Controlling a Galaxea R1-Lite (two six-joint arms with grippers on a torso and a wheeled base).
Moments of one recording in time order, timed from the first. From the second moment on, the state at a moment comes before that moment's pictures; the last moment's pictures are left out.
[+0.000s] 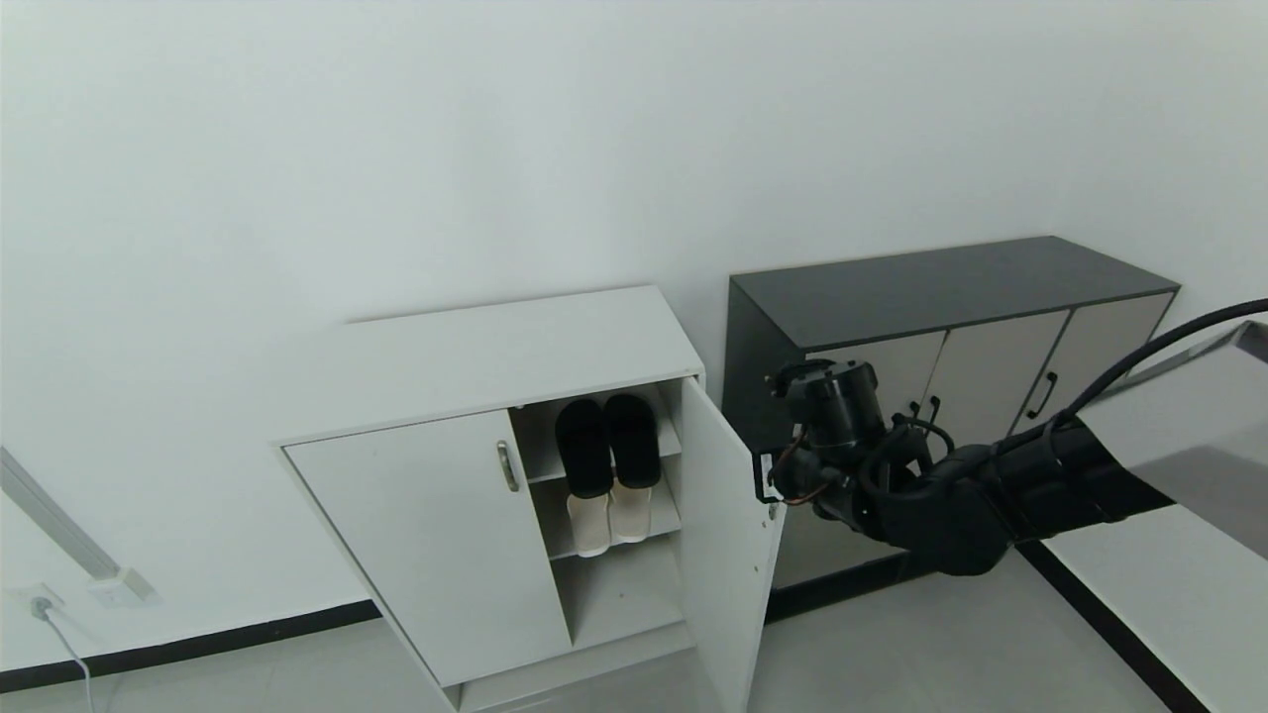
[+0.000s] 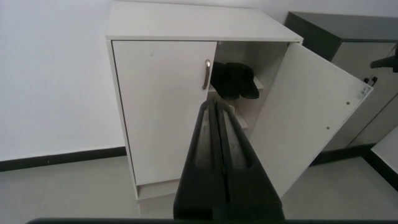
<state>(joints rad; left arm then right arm) 0.00 0.00 0.00 0.00 0.06 -0.11 0.65 2.10 -1.18 -0.43 -0.37 0.23</state>
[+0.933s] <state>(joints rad) 0.00 0.00 0.00 0.00 0.06 -0.11 0.76 2.16 -1.12 -0.55 -0.27 0.23</state>
